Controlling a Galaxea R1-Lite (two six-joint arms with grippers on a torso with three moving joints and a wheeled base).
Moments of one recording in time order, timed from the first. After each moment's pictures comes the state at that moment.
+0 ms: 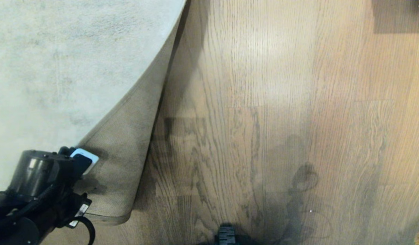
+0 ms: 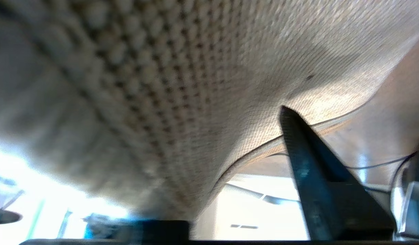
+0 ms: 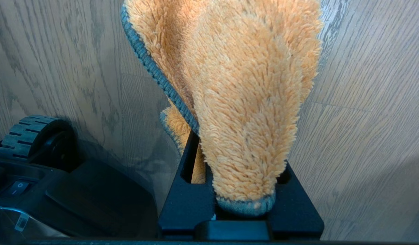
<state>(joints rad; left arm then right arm) -0.36 1.36 -0.46 -0.10 0.70 0.26 0.00 0.00 -0.02 0.07 0.07 -0.19</state>
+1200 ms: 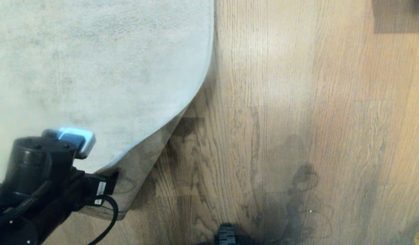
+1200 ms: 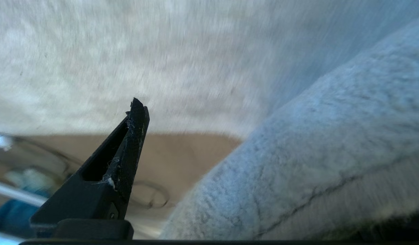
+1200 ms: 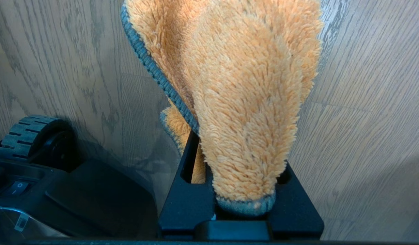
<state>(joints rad) -0.53 1.32 -0.53 -0.18 0.69 -0.06 0.00 0.00 -0.02 0.07 0.07 -0.19</state>
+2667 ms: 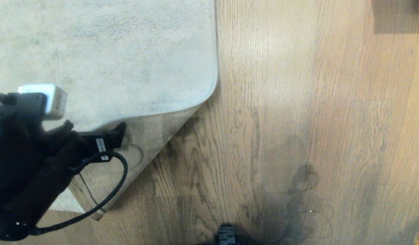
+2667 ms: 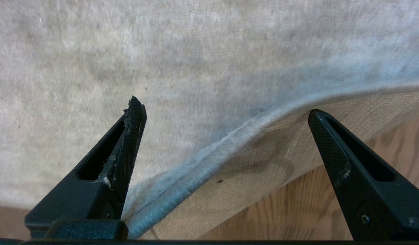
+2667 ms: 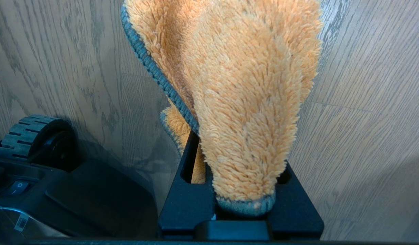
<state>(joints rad) -0.58 1.29 -0.54 -0.64 0.70 -0.05 0.00 0.00 -0.02 0.07 0.07 -0.19</state>
